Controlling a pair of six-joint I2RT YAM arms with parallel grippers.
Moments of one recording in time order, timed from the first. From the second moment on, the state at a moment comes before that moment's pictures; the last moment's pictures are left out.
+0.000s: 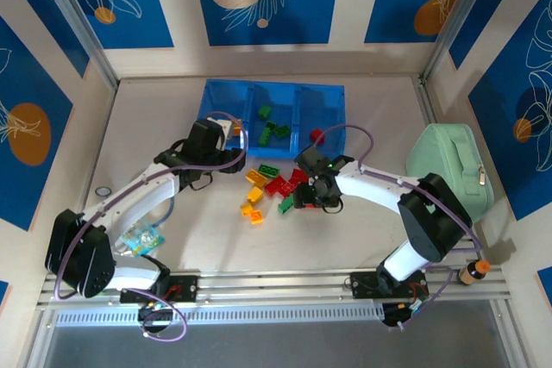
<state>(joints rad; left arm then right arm) -0.52 1.33 0.97 -0.43 -0.03 -0.28 0.69 1.57 0.92 -0.71 -0.01 0.62</state>
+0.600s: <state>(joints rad) -0.31 1.24 0.90 -0.41 0.02 -0.33 0.70 1.69 1.03 -0.73 0.04 0.66</state>
